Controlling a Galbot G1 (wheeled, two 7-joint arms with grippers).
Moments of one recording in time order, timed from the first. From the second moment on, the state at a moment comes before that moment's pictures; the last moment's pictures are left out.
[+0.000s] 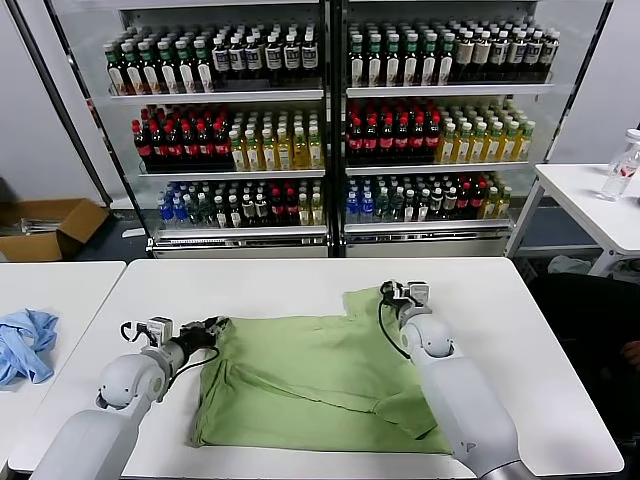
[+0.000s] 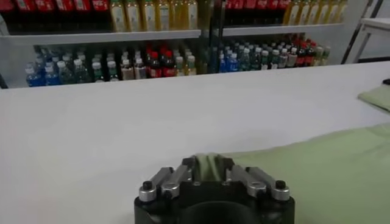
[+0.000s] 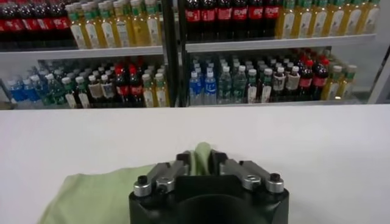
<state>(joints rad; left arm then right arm) 0.93 -1.00 -0.33 -1.52 -0.54 0.55 0.16 -0.63 1.34 0.16 1.23 0.47 -0.44 0.19</state>
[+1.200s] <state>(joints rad) 1.30 -0.89 -0.50 -1.84 -0.62 0.42 0.17 -1.41 1.08 0.47 2.17 0.51 -0.47 0.22</state>
